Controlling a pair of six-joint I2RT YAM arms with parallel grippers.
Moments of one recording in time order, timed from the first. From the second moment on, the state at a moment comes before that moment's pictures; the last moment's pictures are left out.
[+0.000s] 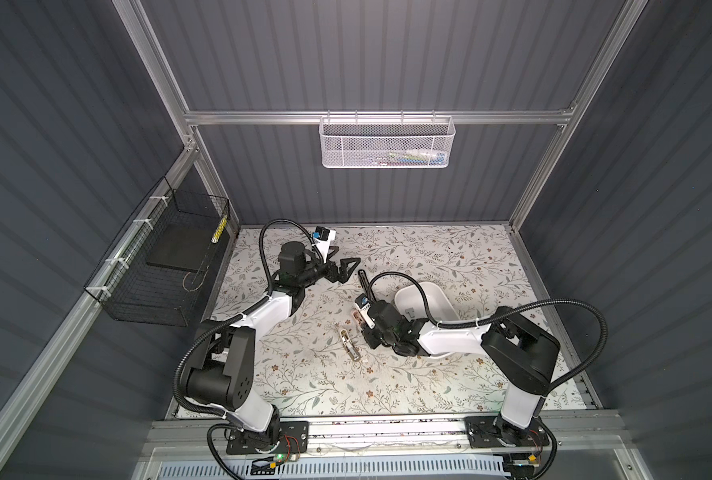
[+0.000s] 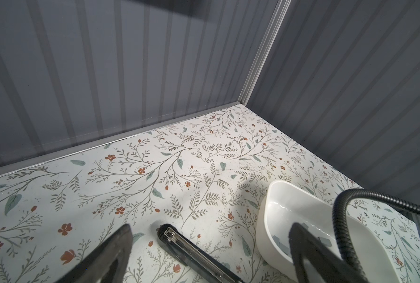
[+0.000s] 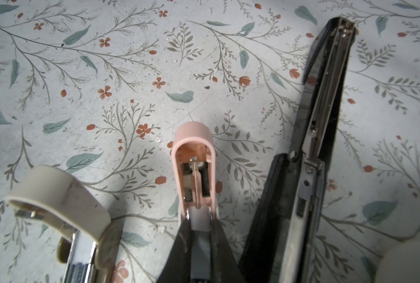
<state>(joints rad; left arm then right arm) -0.27 1.58 0.94 0.41 0.62 -0.12 0.96 1.82 0.93 0.12 0.15 0.14</state>
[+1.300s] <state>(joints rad) -0.27 1.58 0.94 0.41 0.62 -0.12 0.96 1.80 0.93 0.12 0.17 0.12</state>
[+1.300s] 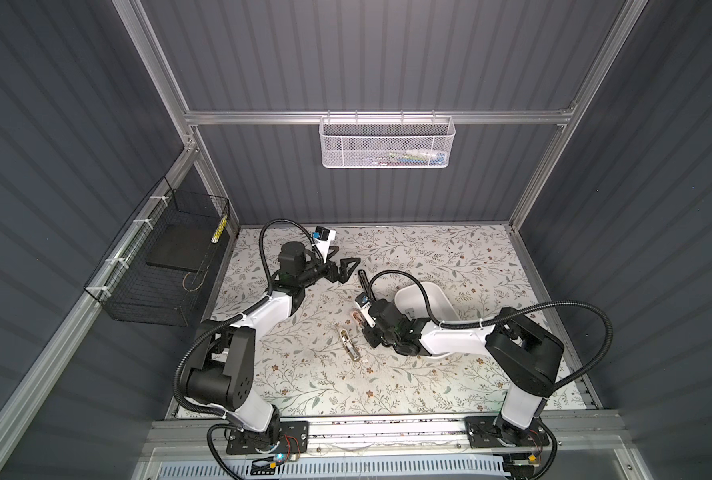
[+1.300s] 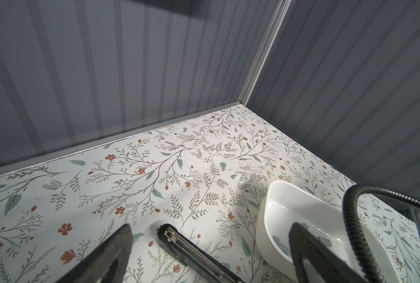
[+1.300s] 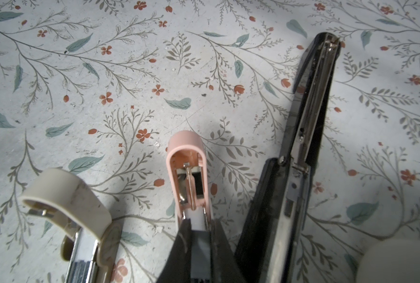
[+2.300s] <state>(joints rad) -0.27 1.58 0.94 0.41 0.62 -0.12 0.96 1.82 0.93 0.13 0.16 0.13</state>
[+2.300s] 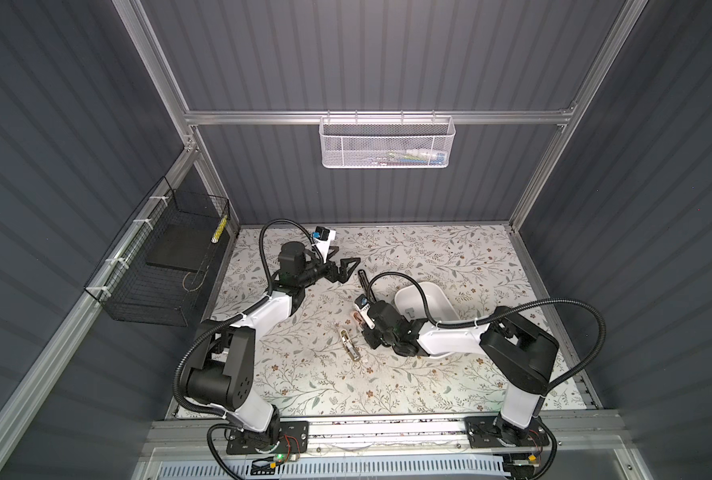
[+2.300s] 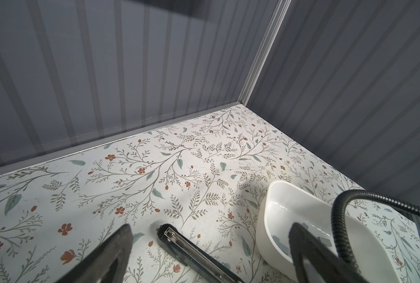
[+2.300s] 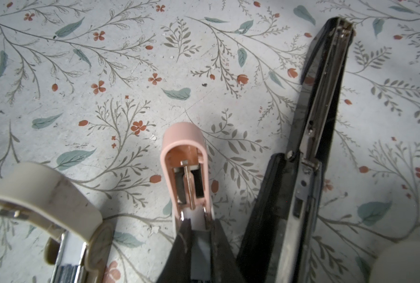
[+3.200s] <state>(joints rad) -0.27 1.58 0.94 0.41 0.62 -0.12 0.97 1.79 0.87 0.15 0.14 0.20</state>
